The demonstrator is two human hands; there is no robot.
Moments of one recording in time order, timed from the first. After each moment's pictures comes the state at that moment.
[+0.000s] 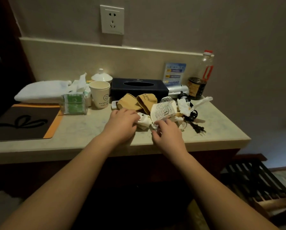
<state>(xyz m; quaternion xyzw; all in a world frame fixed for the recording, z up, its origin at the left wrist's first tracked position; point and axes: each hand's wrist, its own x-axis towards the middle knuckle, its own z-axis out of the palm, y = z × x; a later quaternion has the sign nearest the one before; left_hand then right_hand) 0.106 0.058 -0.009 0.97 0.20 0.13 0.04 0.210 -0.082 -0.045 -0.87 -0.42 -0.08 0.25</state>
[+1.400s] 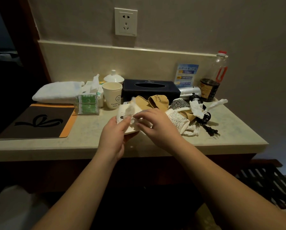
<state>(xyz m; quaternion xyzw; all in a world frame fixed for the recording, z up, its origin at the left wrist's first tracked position) 0.059 0.047 -0.020 0.46 0.30 0.37 0.75 0.172 -0.039 -0.001 -0.72 -0.62 -0.08 0.32</state>
